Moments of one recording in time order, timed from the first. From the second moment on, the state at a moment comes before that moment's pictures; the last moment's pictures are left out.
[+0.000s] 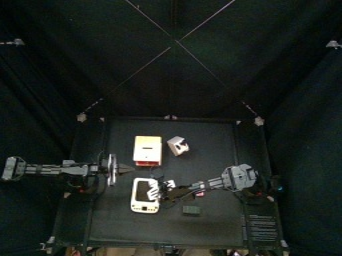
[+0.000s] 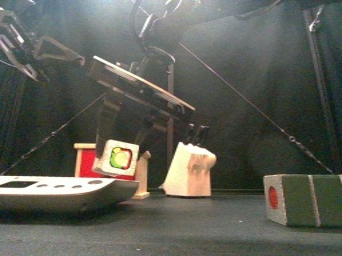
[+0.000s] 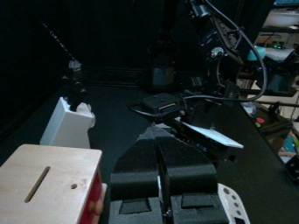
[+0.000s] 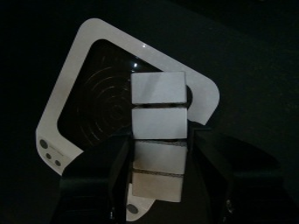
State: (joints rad) left arm 0.08 -0.95 1.28 -0.02 -0.30 0.00; right arm 0.16 0.46 -0.08 -0.52 0.78 1.61
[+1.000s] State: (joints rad) left arm 0.08 -0.95 1.28 -0.02 -0.30 0.00; right arm 0.19 0.15 0.33 -0.44 0.90 1.85
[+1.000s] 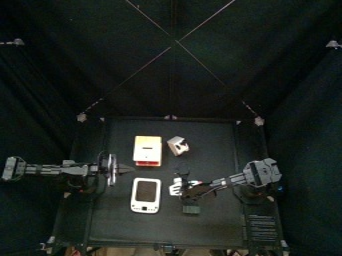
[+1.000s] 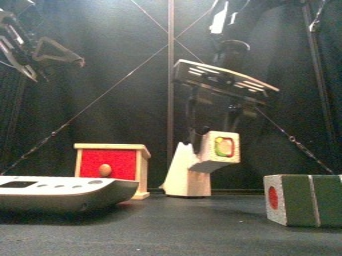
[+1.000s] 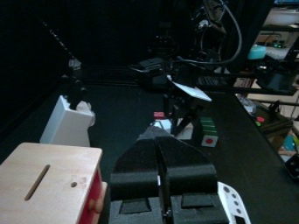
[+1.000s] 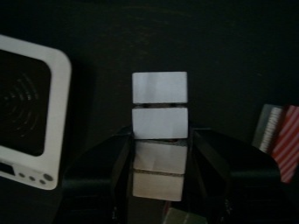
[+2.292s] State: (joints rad) left arm 0.10 -0.95 1.29 -0.02 -0.30 0.00; right arm 0.20 0.15 0.47 -0.48 0.79 1.94
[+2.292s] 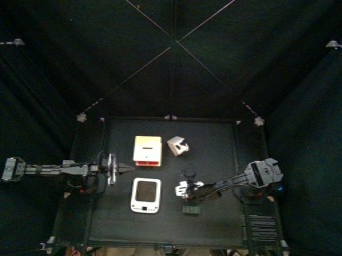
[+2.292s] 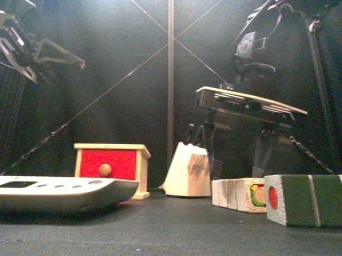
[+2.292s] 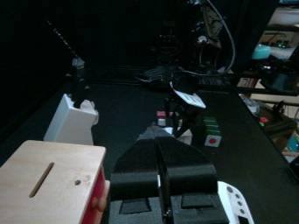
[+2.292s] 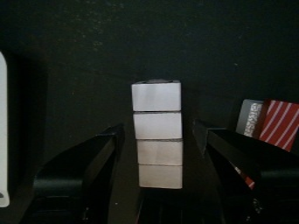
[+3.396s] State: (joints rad) left arm 0.10 -0.95 1.29 -0.02 -0.30 0.00; right arm 0.13 0.16 0.51 -0.50 0.80 1.94
